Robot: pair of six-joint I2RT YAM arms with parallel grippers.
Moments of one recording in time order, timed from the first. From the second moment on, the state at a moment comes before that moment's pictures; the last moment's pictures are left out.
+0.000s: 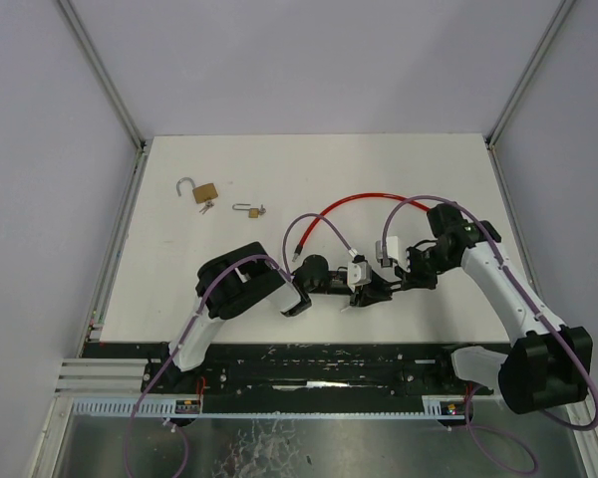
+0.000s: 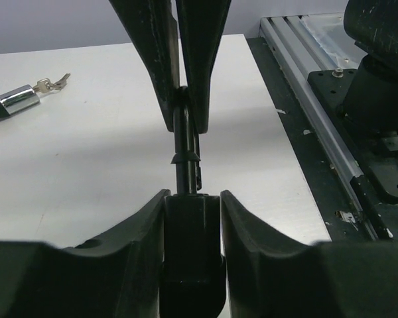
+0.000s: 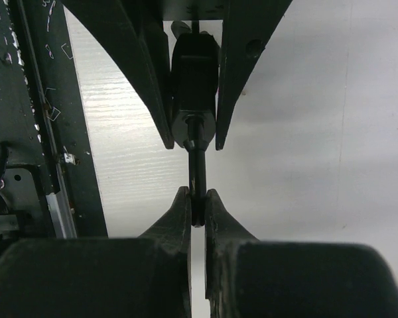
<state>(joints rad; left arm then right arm) -0.96 2.18 0.88 1.38 0.64 0.00 0.19 1.21 0.93 -1.11 -0.57 -1.27</state>
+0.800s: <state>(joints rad) -0.96 2.18 0.88 1.39 0.65 -0.02 0.20 1.20 0.98 -1.19 -0.54 -1.31</state>
